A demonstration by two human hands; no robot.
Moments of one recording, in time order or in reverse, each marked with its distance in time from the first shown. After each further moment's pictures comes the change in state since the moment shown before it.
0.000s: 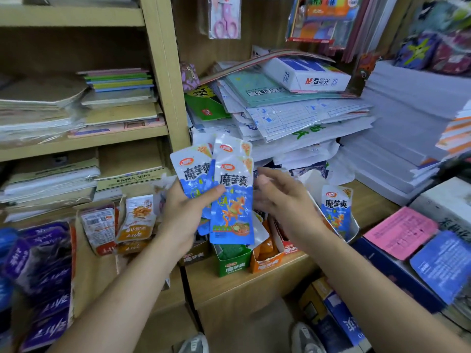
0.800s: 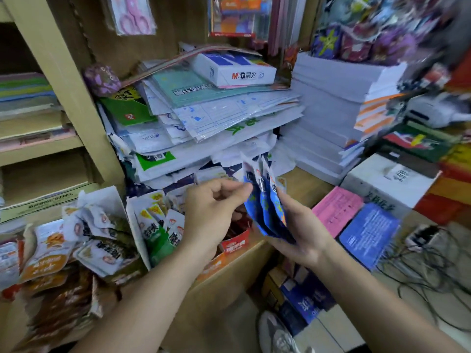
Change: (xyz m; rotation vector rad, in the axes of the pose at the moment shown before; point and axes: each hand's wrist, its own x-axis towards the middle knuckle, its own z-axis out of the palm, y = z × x) left_hand -0.031 -0.029 0.149 0.135 -0.241 0.095; right_hand -0.051 -0.002 -0.120 0.496 0.095 0.303
